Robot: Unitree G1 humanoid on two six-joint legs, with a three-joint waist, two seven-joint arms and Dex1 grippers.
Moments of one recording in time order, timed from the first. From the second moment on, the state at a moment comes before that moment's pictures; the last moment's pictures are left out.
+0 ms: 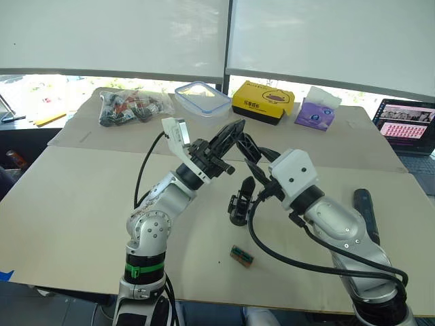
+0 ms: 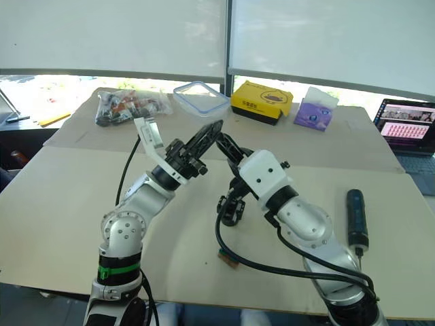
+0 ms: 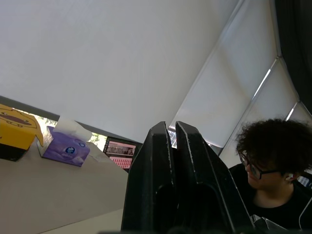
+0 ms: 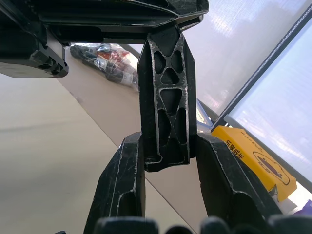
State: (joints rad) left arm -0.53 0.01 0.05 -0.31 -0.89 0.57 -0.34; right arm -0.34 -0.49 0.19 -0.74 0.02 0.61 0.28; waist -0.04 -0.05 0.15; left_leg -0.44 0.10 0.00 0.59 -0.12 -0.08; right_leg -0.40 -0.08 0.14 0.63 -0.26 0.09
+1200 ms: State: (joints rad) left arm -0.70 0.48 -0.08 -0.16 -0.97 0.93 -1.00; right arm -0.66 -0.68 -0.04 -0.50 1.22 1.40 0.55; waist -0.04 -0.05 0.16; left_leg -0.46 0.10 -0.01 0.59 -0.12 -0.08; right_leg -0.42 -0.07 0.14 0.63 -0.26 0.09
